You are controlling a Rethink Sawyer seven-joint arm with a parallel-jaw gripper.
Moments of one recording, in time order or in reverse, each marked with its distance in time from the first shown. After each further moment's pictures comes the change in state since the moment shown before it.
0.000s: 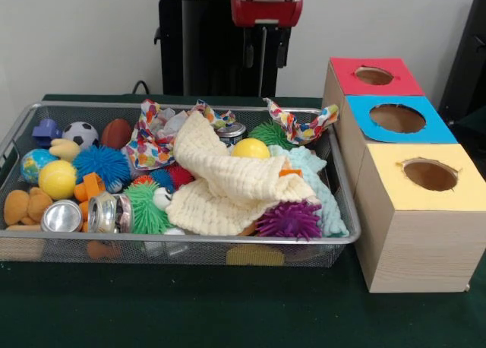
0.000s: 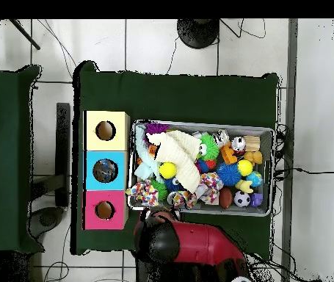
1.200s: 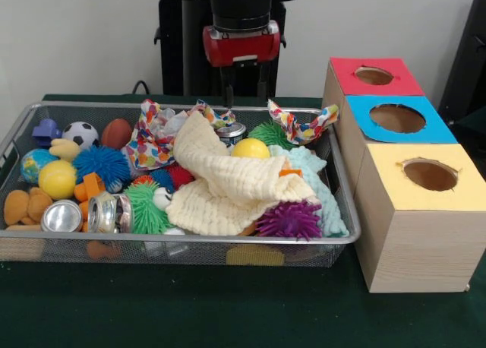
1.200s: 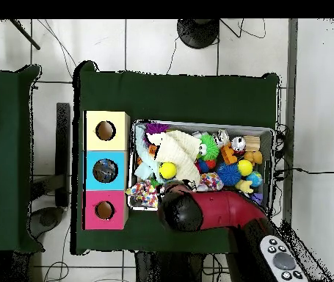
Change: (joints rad) arm -0.230 0.089 0.253 -0.172 -0.250 0.057 0.000
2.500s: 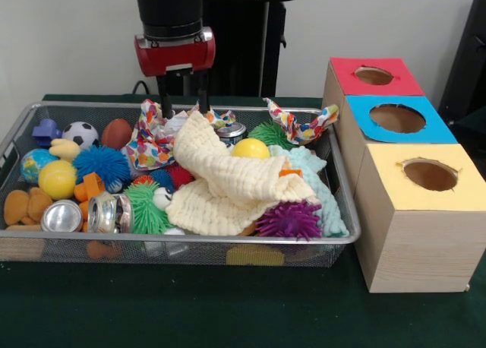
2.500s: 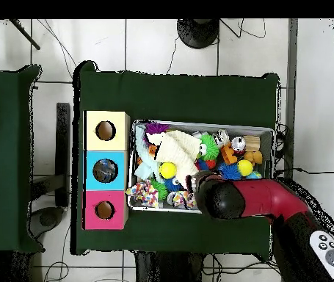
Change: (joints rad) arm -0.267 0.048 0.210 -0.091 -0.155 0.157 -0.004
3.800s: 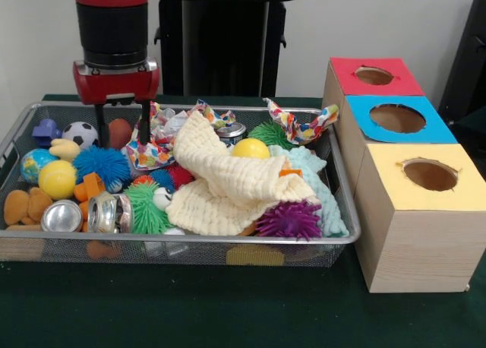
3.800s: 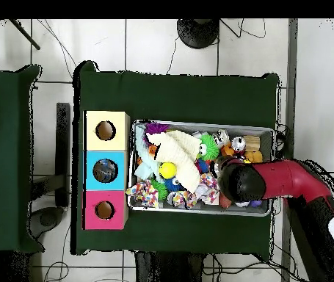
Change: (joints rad) arm -0.068 0.085 0.064 -0.188 -0.197 0.106 -0.064
